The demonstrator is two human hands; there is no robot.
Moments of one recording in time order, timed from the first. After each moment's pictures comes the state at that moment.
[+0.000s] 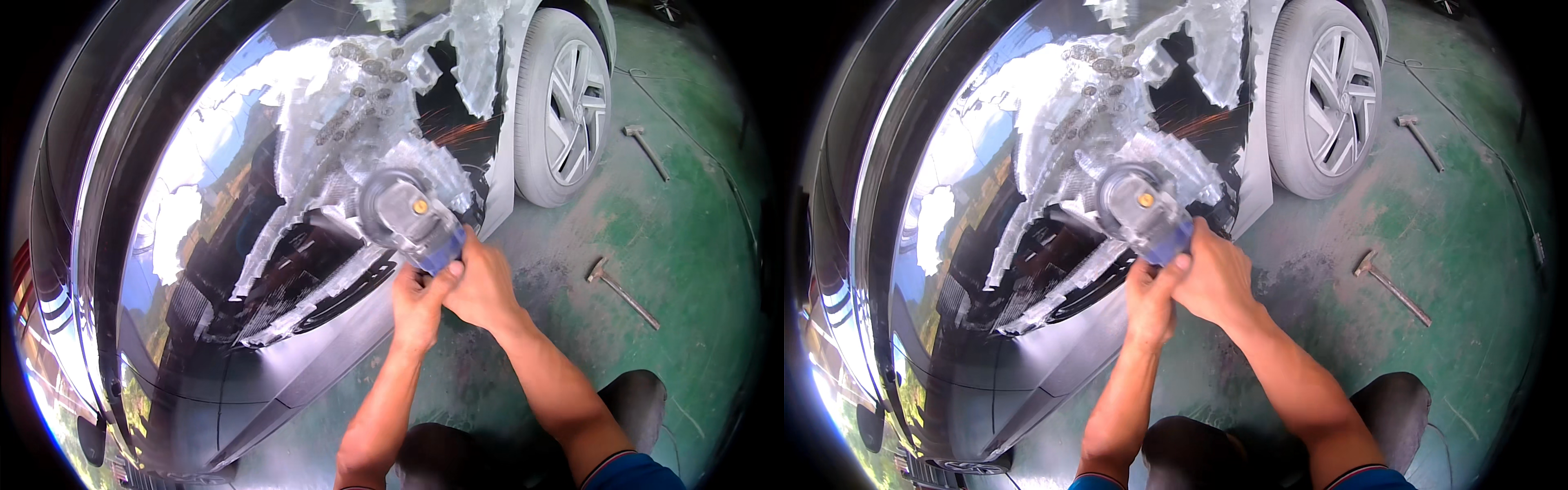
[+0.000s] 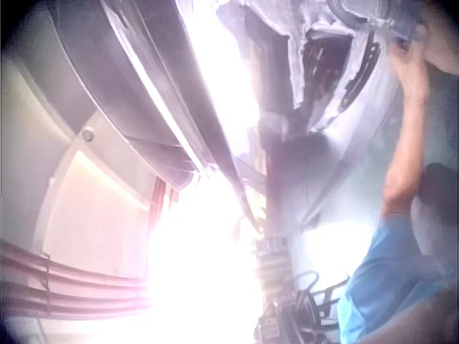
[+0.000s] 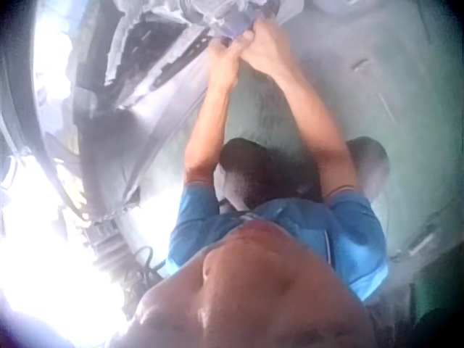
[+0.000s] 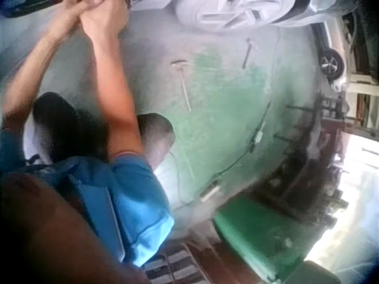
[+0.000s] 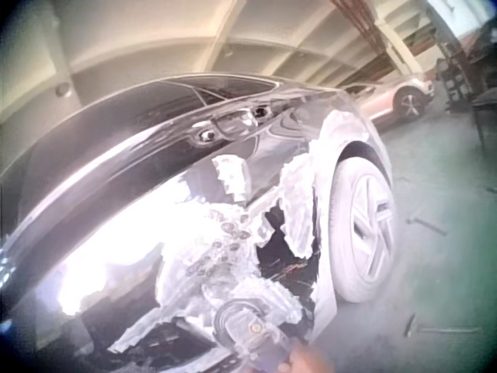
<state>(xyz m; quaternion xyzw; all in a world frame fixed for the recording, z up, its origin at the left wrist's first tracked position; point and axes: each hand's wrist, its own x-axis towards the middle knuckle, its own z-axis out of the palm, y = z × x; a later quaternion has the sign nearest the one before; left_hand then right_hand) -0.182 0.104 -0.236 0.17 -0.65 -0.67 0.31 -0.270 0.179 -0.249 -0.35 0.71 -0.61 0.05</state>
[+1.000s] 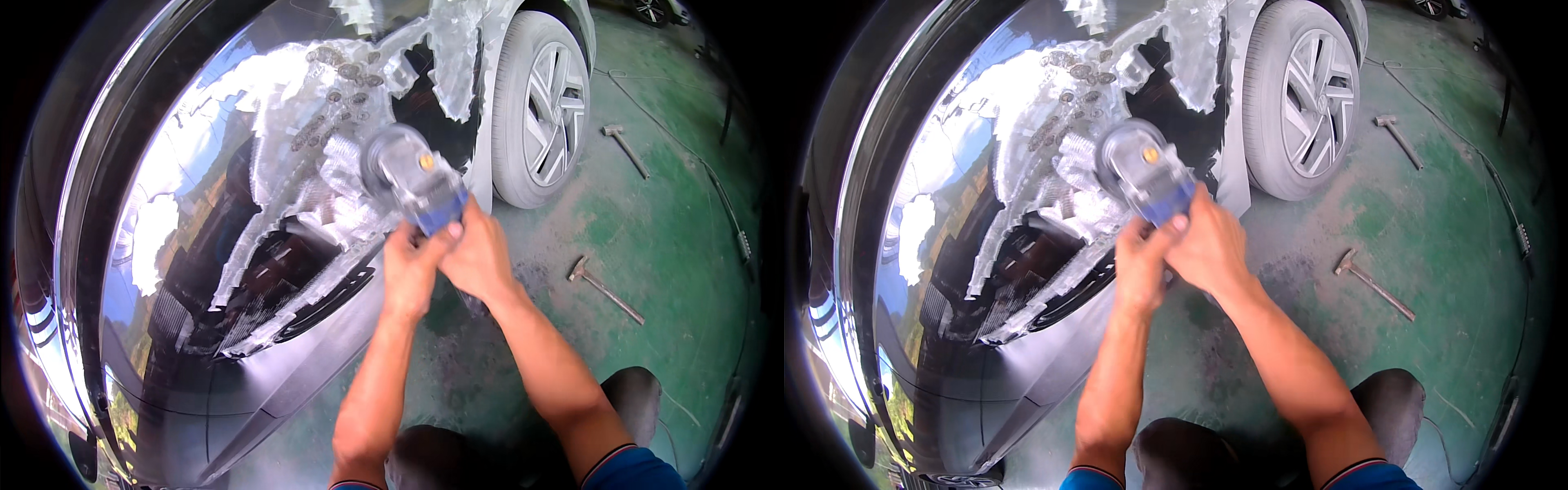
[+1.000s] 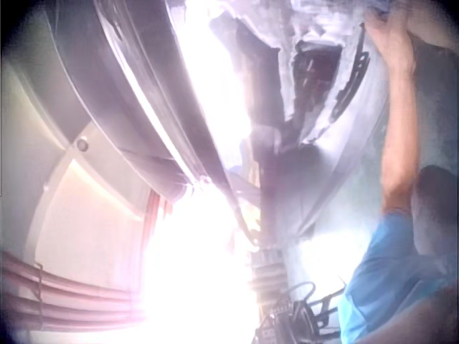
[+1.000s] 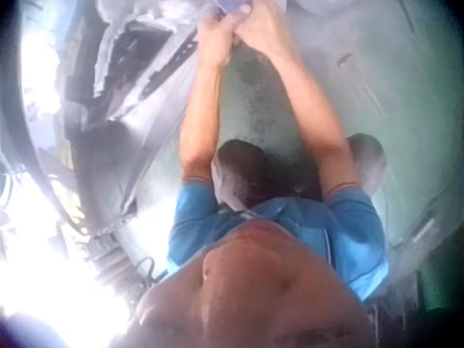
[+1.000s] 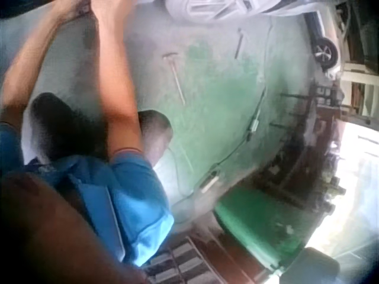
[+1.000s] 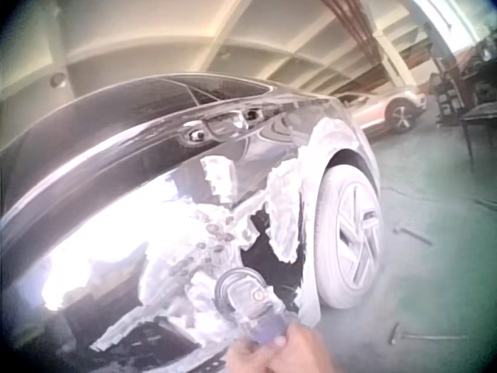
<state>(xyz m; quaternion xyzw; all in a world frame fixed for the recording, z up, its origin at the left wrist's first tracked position) -0.236 0.097 -0.221 0.14 -0.69 -0.66 0.26 -0.312 0.182 -0.247 -0.30 0.72 -0.62 -0.03</state>
